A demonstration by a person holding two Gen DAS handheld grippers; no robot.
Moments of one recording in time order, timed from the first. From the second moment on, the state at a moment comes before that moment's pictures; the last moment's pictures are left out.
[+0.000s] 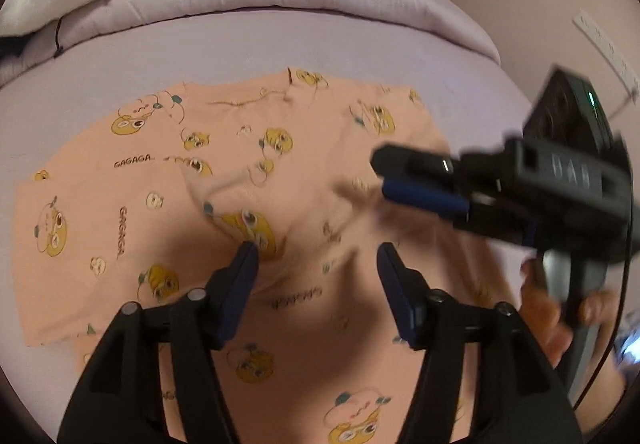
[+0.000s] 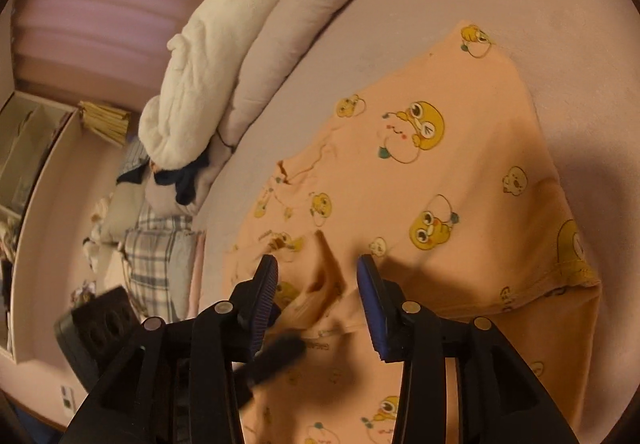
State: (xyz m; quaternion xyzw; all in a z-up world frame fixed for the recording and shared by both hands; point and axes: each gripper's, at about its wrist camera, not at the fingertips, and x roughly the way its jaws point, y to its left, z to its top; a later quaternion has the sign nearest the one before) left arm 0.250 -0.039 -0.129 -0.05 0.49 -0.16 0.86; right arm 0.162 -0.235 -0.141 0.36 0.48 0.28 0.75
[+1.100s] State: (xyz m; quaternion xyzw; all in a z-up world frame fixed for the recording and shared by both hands) left arm 0.091 0.108 -0.137 -0.24 0.45 -0.04 0.86; right arm 0.167 -0.265 -0.087 0.22 0.41 0.18 0.87
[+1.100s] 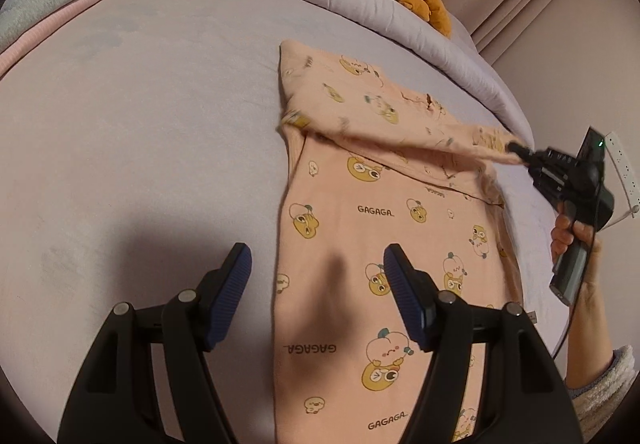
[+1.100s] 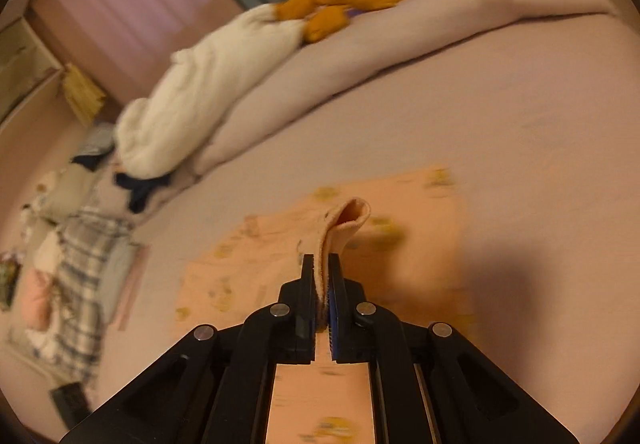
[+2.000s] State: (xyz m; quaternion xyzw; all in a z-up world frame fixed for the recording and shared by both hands) left arm 0.191 0.073 -0.090 -0.22 0.40 -0.10 0.88; right arm 0.184 -0.242 -0.103 0.11 0.41 0.16 0.89
